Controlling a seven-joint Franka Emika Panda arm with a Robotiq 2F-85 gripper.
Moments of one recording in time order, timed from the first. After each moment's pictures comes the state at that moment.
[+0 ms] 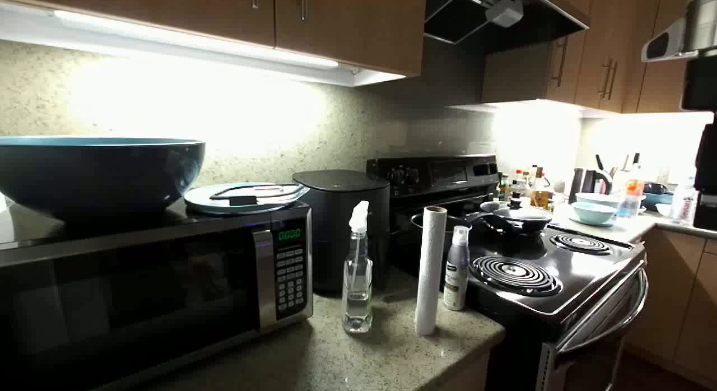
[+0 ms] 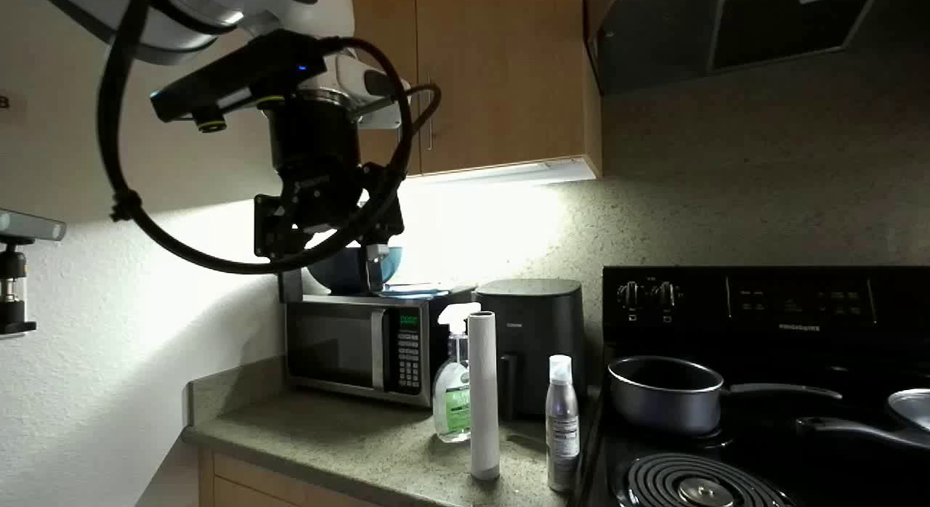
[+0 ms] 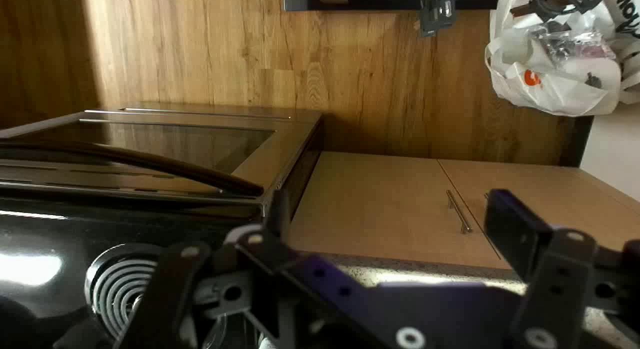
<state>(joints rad) -0.07 -0.90 -0.01 -2.59 -0.14 1.66 -0.02</state>
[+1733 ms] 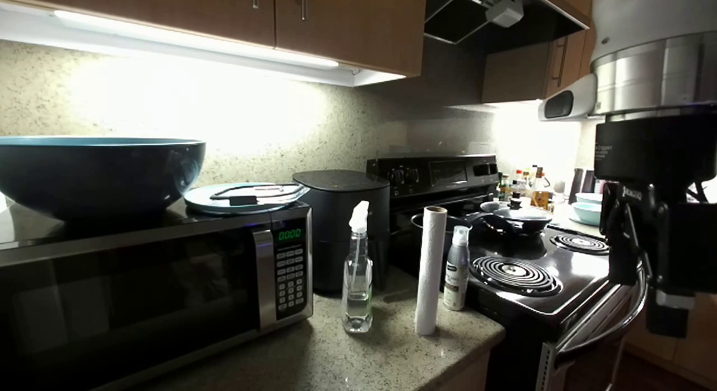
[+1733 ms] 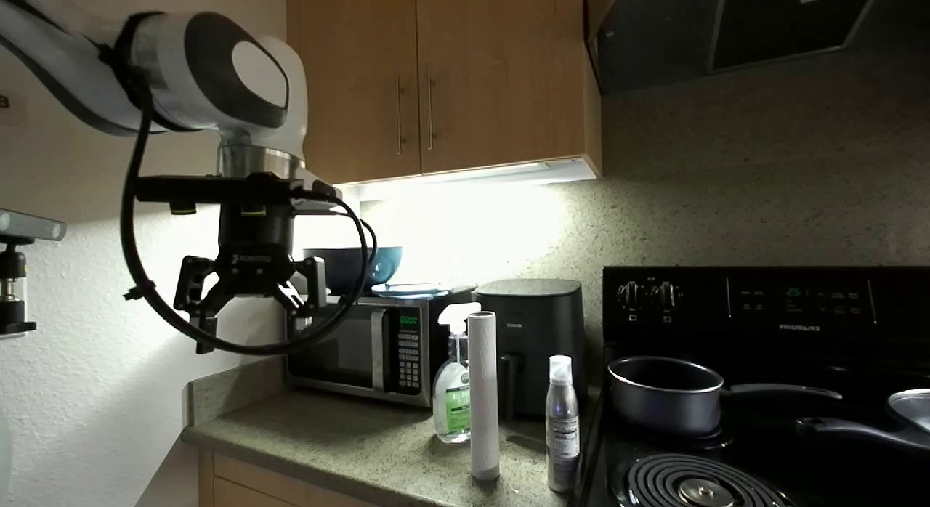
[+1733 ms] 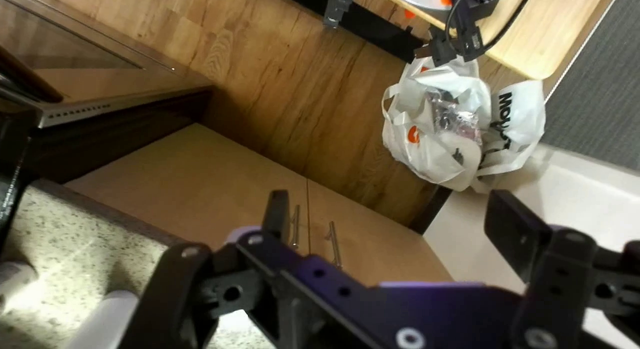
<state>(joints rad) 0.24 -0.69 0.02 -2.62 0.03 1.83 -0.19</state>
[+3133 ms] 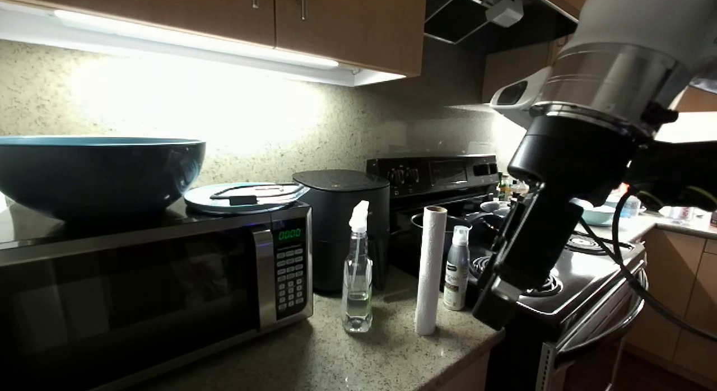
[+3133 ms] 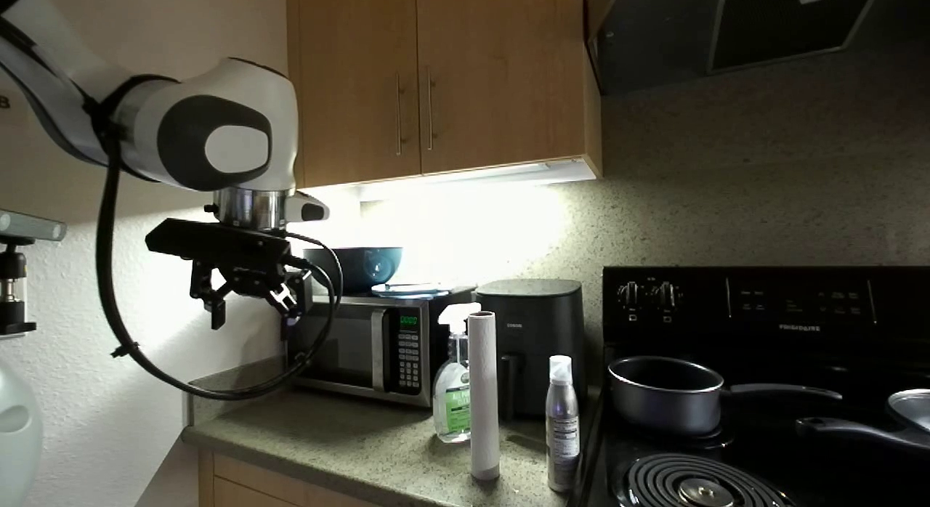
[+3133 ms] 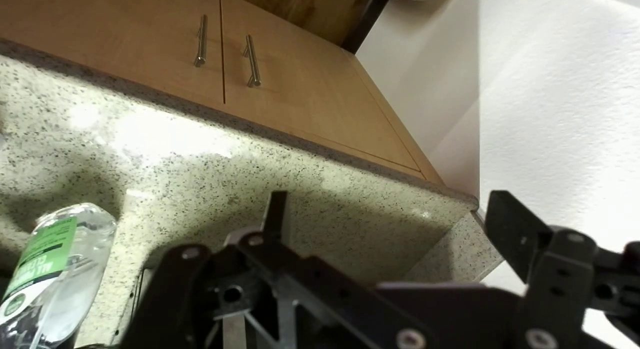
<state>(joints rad) 0.36 -0.60 0.02 -2.70 0.36 2.41 -0.27</state>
